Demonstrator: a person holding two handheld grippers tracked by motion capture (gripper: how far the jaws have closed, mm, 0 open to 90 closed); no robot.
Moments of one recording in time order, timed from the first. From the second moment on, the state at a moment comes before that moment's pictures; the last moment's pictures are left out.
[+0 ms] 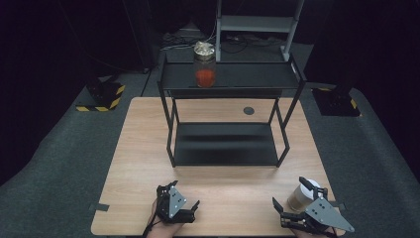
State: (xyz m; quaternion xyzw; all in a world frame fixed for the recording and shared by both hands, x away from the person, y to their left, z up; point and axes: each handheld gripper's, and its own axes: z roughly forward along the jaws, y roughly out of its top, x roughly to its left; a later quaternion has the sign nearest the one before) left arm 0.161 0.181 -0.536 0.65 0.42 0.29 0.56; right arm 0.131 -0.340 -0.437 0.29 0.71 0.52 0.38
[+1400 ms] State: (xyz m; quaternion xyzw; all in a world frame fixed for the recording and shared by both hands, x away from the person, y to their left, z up) left arm 0.162 0.185 -0.535 0.65 0.42 0.28 0.56; right arm 0.126 -0.379 -0.470 0.40 0.69 0.47 0.38
